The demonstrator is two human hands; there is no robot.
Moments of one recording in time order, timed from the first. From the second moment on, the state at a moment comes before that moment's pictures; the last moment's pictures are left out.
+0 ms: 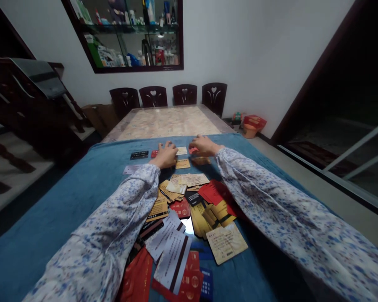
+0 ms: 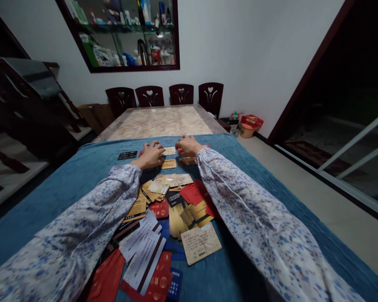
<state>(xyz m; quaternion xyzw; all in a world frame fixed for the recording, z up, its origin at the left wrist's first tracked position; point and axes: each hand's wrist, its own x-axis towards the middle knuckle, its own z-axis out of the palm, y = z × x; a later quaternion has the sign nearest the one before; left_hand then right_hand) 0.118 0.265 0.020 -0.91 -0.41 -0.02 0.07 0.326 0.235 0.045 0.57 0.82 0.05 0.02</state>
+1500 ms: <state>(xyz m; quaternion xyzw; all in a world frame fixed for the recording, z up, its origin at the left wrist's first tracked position) 0.155 0.077 0.004 -0.95 -0.30 -0.07 -0.01 0.381 0.072 0.008 0.48 0.88 -0.03 -0.03</state>
